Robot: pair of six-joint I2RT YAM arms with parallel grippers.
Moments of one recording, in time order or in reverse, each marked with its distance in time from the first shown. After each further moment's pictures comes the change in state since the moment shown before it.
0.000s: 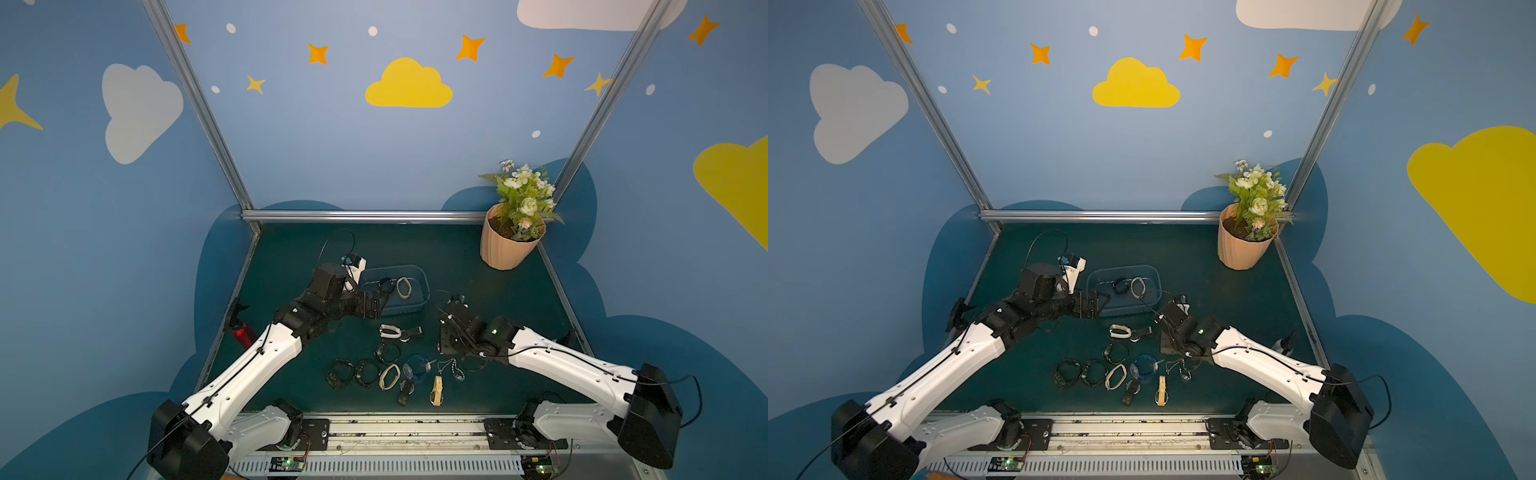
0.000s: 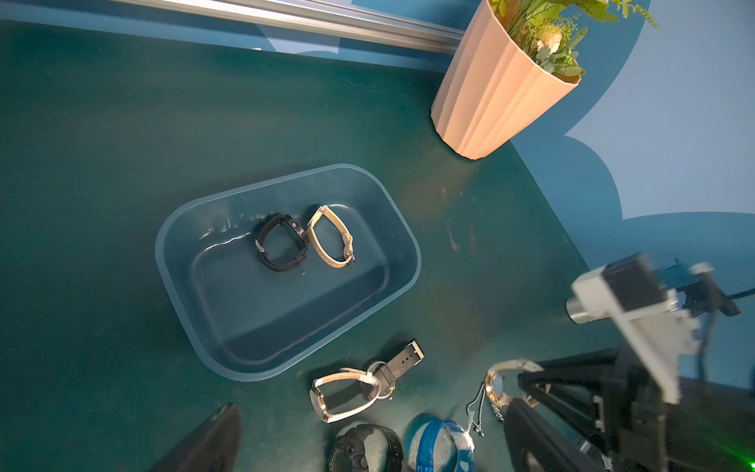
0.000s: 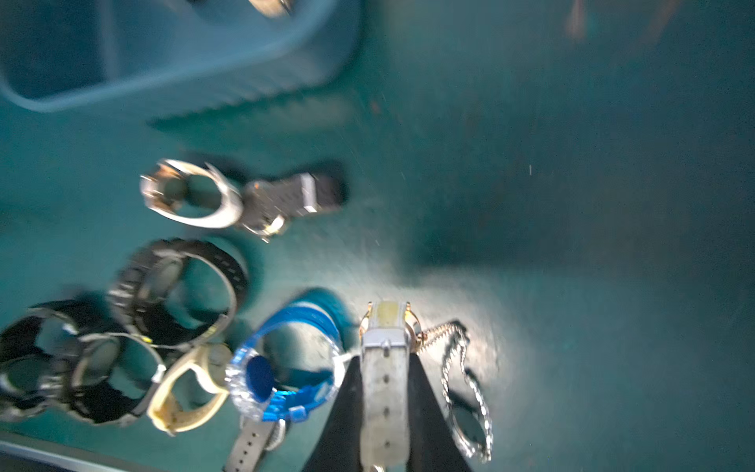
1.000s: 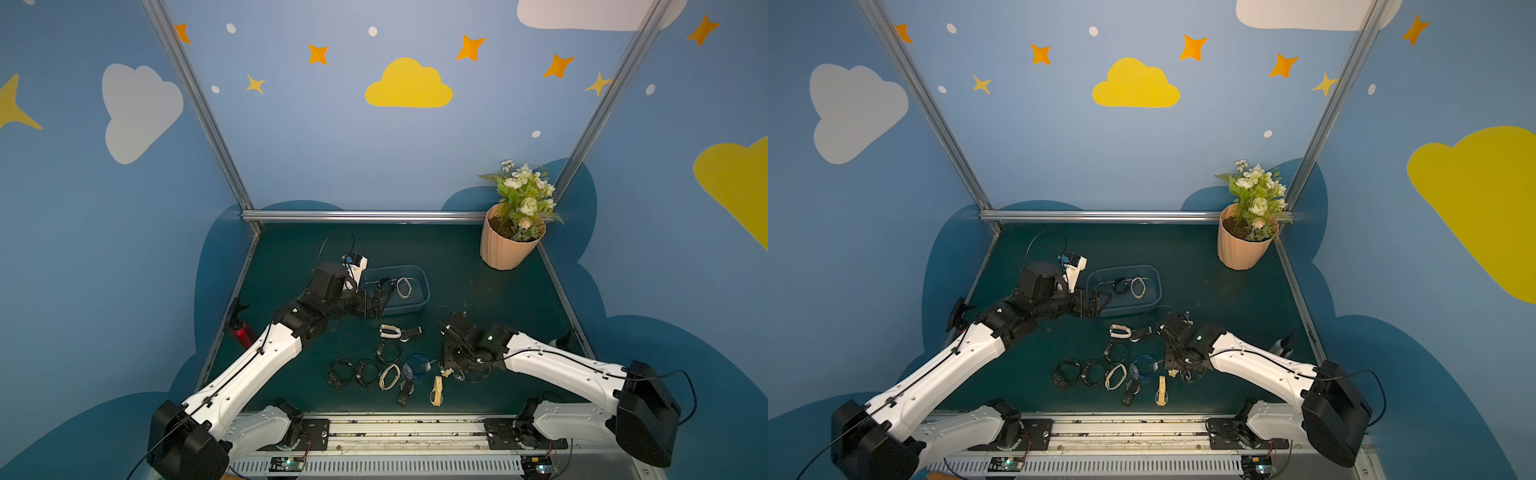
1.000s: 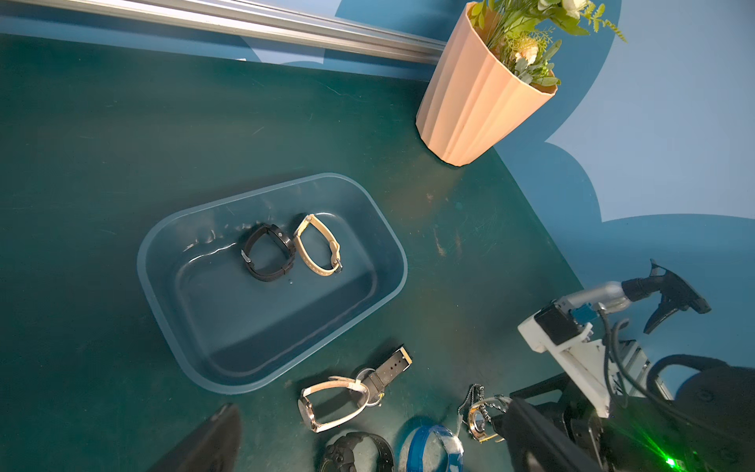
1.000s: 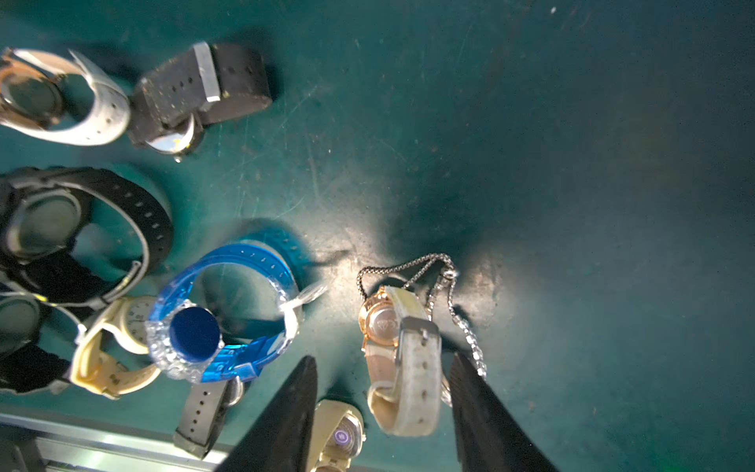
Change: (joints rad) left arm 0.000 0.000 0.000 0.029 0.031 -0.002; right arm 0.007 0.019 -0.139 -0.032 -0.154 0.116
